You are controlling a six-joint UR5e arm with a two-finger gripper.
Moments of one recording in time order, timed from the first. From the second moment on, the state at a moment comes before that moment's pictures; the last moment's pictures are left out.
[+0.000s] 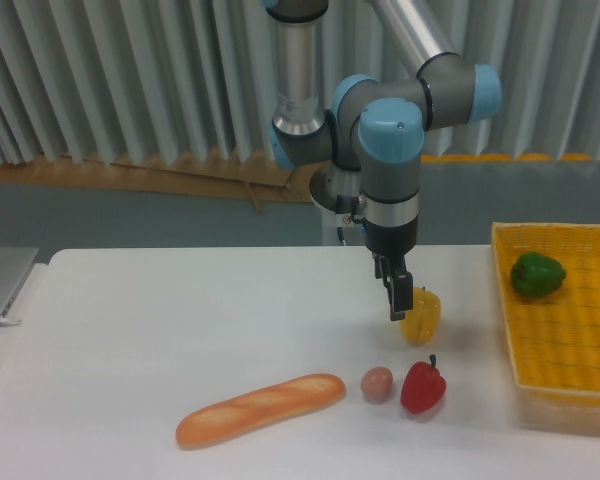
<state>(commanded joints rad) 2.50 -1.72 -1.61 -1.31 1.59 1.63</state>
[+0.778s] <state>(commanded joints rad) 2.58 -1.69 -1.64 -1.34 1.59 1.86</state>
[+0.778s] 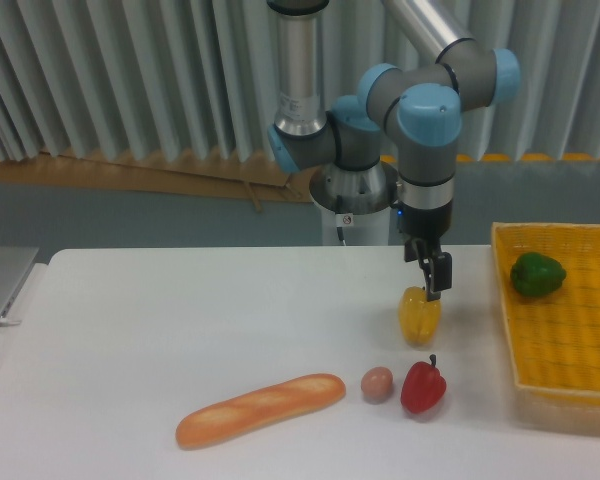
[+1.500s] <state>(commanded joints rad) 2.74 -1.69 -1.68 -1.36 1.59 2.05</state>
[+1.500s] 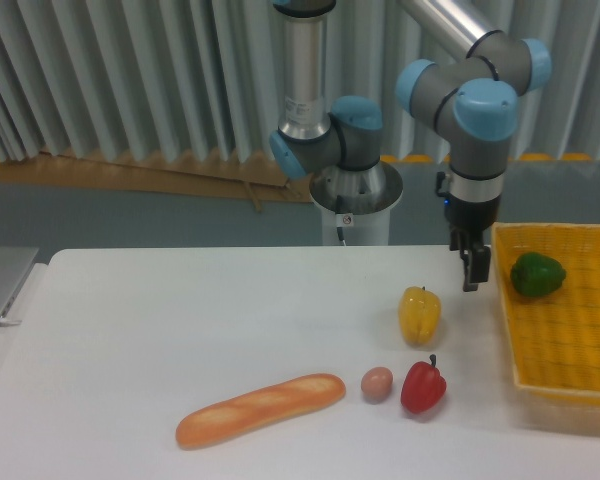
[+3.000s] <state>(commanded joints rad) 2.99 -1.81 -1.70 -1.29 1.59 2.35</state>
